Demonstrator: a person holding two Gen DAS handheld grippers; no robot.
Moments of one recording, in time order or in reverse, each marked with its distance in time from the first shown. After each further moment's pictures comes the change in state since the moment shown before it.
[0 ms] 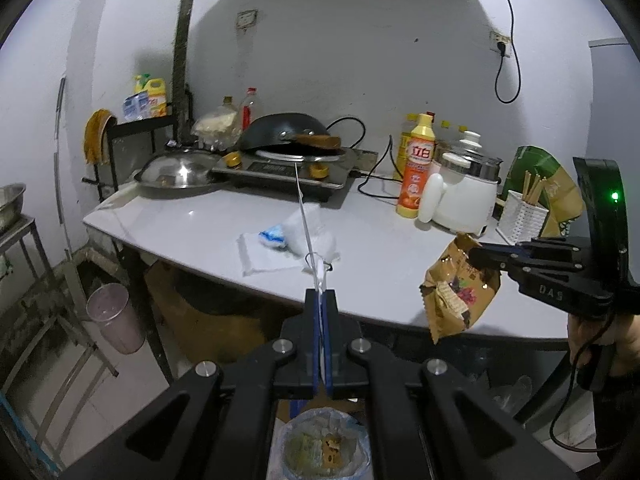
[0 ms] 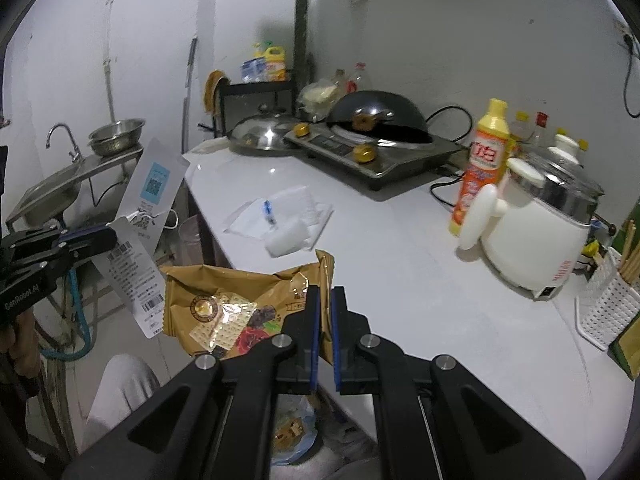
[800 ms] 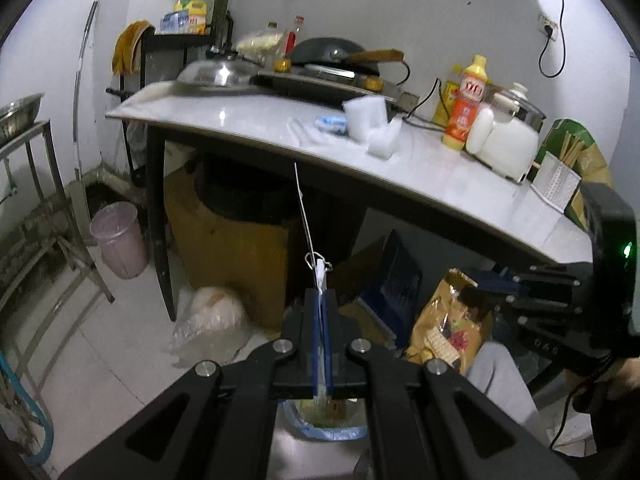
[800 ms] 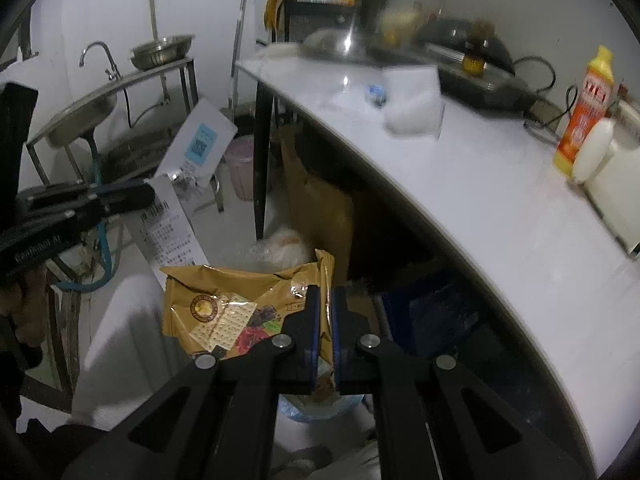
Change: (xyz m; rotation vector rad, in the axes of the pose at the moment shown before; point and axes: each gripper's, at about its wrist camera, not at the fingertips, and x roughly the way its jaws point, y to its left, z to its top) left arm 0.038 0.058 -0.108 -0.133 0.176 0.028; right arm 0.091 0.099 -0.097 -0.114 0.226 0.115
